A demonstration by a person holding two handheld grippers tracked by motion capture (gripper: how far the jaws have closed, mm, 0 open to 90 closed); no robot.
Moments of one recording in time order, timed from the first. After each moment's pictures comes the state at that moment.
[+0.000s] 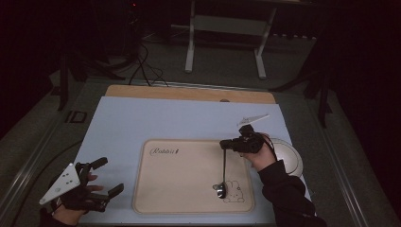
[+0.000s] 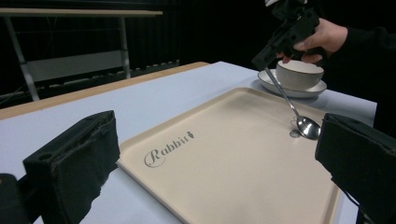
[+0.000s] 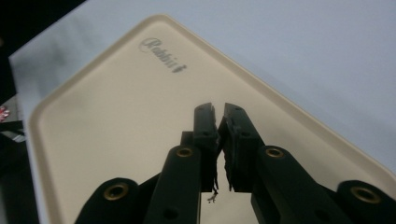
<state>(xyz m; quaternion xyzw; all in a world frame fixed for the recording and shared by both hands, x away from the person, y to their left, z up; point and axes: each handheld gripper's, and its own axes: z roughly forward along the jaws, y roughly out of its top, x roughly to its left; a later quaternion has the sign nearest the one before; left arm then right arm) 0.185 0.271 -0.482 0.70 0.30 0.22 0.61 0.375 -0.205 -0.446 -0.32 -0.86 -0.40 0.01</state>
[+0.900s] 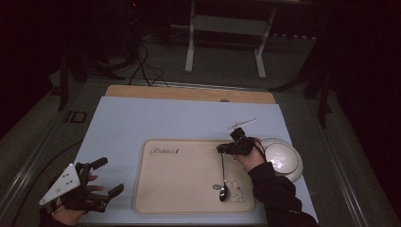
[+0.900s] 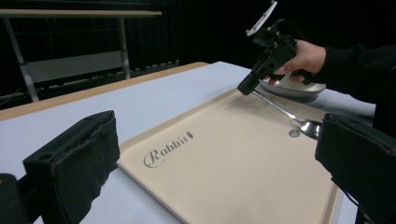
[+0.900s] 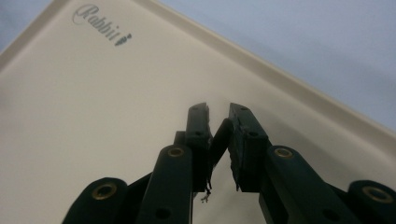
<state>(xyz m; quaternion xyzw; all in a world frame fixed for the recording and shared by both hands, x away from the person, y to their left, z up) 0.185 0.270 -0.481 0.70 0.30 0.23 0.61 0.393 -0.191 -0.494 -0.39 -0.86 -0.34 0.00</state>
